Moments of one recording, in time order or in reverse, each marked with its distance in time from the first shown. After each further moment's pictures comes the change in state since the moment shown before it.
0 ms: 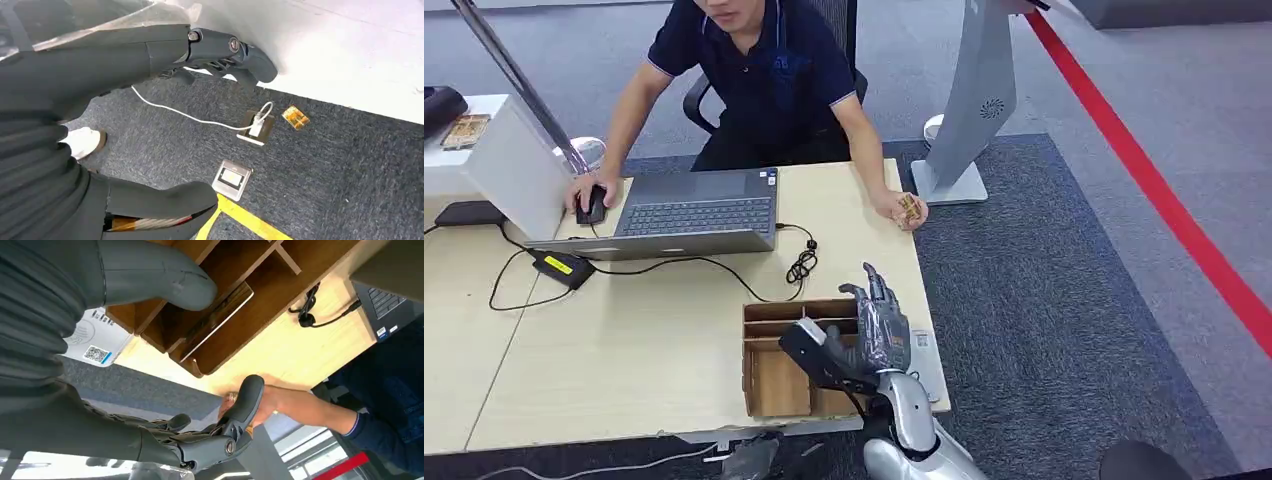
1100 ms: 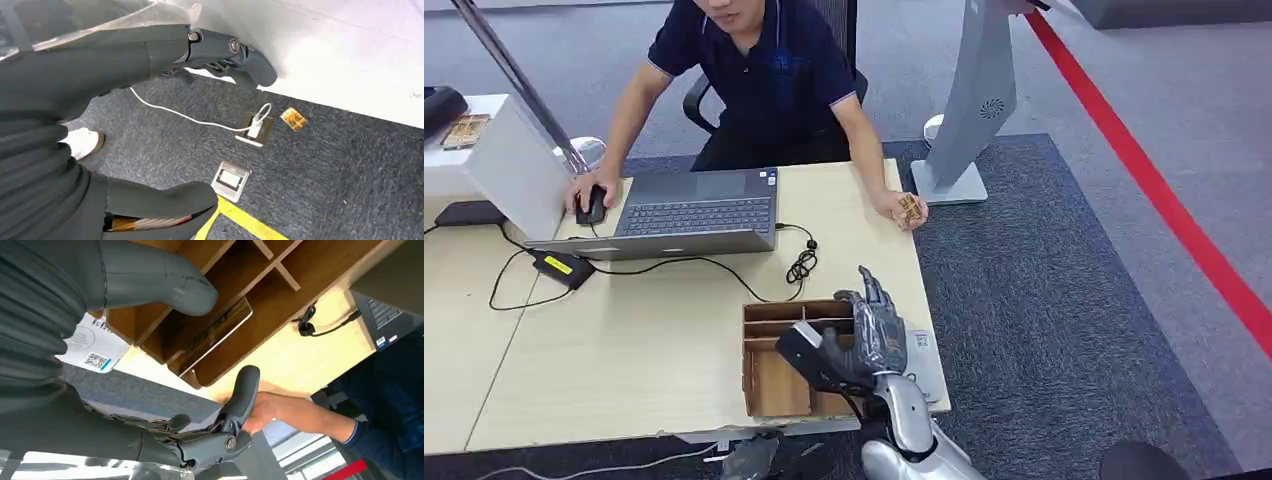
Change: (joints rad) left arm -0.004 -0.003 0.005 0.008 -0.004 0.004 -0.011; right arm -0.004 0.002 0.016 0.016 -0.010 0.008 0.000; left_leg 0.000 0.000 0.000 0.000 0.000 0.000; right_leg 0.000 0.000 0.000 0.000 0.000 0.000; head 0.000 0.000
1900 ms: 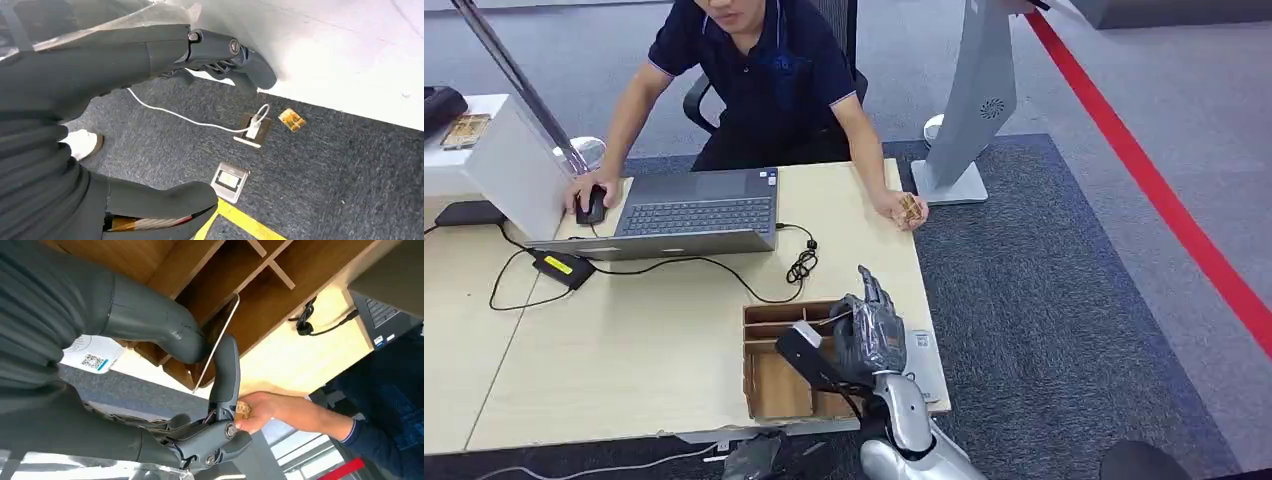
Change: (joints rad) left arm -0.008 -0.011 0.001 0.015 -0.008 0.001 -0.004; right arm -0.012 0.000 0.009 0.029 -0.010 -0.030 -0.012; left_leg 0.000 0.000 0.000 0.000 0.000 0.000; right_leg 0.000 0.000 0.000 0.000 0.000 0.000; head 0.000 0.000
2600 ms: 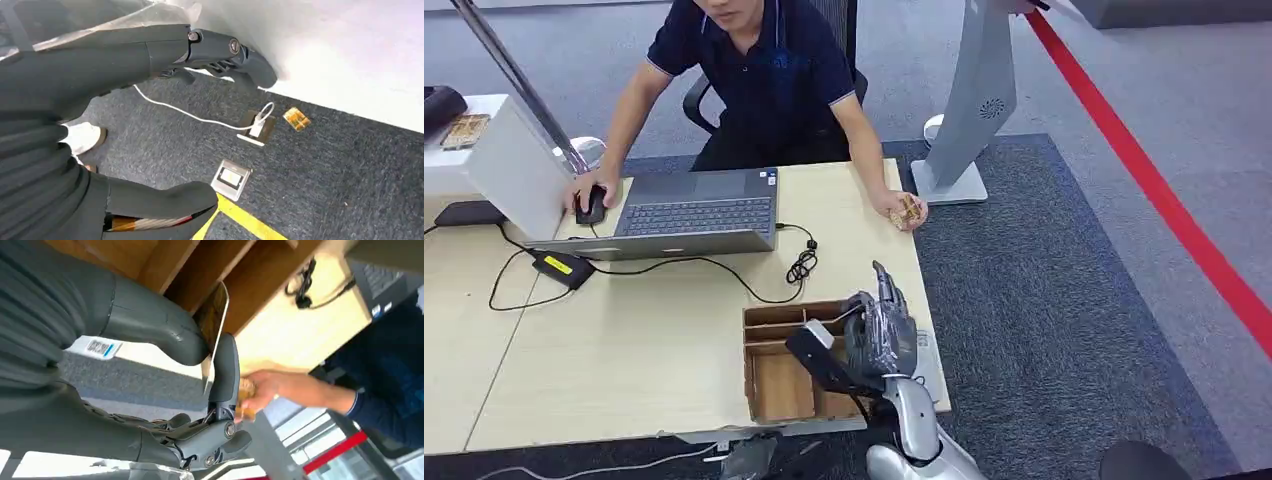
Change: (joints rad) left arm 0.012 0.000 0.020 0.009 0.008 0.027 0.001; right arm 0.044 -0.027 -0.020 -0.079 0.047 -0.077 0.024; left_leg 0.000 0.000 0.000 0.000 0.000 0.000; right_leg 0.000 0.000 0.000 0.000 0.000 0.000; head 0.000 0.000
